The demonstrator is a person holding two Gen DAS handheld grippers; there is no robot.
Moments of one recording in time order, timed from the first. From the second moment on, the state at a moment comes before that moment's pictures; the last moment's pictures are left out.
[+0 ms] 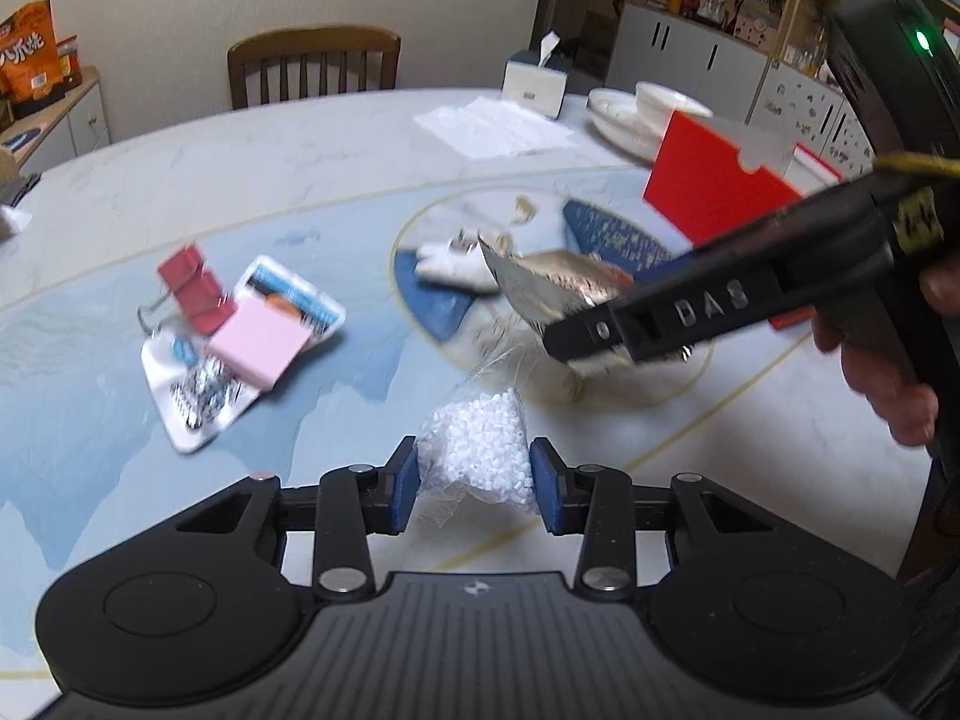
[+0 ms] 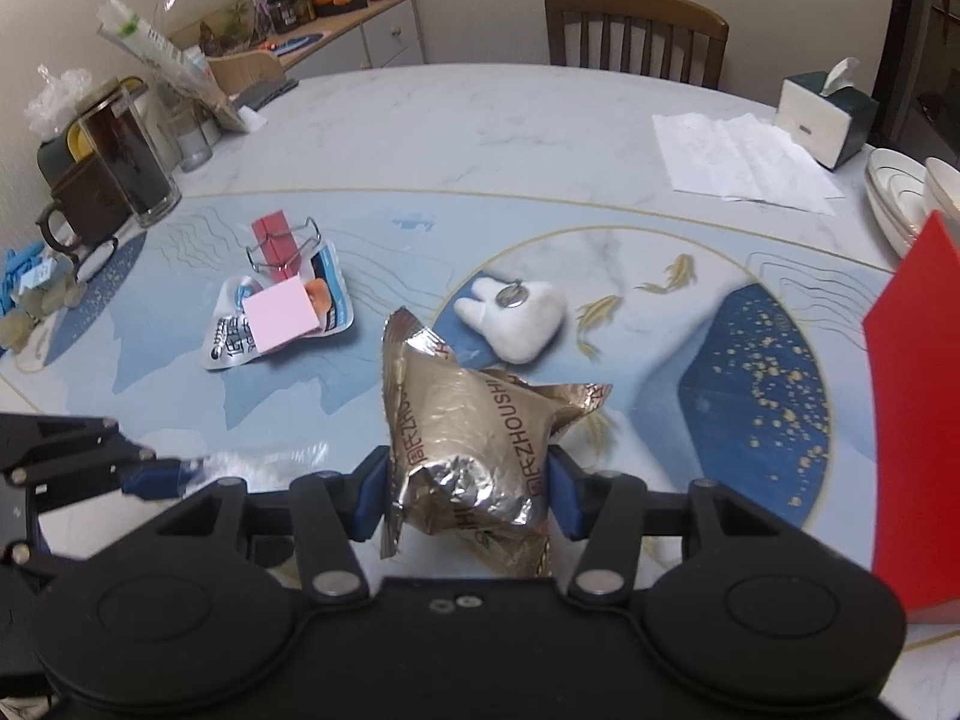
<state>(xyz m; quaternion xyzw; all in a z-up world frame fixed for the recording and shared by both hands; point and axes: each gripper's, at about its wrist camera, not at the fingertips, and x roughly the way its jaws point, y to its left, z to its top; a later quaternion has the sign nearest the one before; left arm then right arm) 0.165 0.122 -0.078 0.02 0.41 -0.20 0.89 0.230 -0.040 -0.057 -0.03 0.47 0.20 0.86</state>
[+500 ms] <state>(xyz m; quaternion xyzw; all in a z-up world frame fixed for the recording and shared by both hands) 0.174 0.070 -0.025 0.02 0.37 -0.22 0.90 0.214 -0.109 -0.005 0.00 0.43 0.19 0.88</state>
